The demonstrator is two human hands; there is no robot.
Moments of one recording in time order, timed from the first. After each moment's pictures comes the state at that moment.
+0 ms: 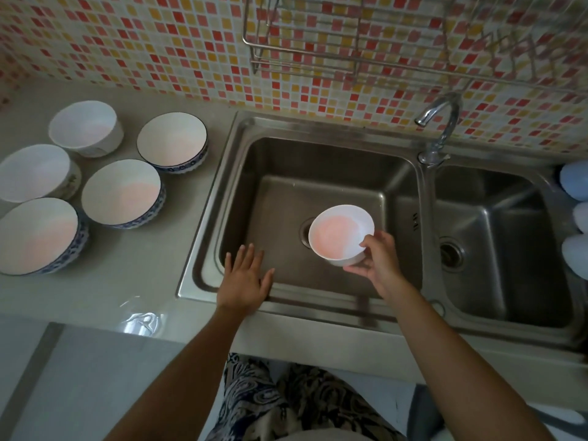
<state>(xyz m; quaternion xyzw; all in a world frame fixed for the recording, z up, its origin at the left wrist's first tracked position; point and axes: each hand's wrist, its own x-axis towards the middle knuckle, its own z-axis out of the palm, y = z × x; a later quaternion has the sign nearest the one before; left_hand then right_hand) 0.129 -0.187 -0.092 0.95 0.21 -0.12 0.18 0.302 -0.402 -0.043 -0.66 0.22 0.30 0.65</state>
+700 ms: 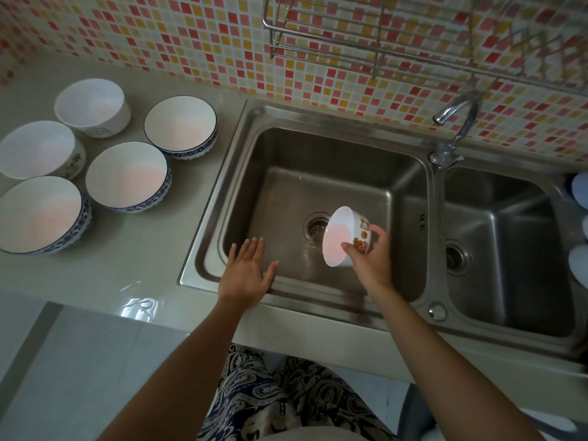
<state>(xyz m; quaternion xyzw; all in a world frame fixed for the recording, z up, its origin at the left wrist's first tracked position) 0.127 -0.187 -0.097 0.95 0.22 -0.09 0.19 0.282 -0.390 -0.063 -0.81 0.07 0.19 0.54</state>
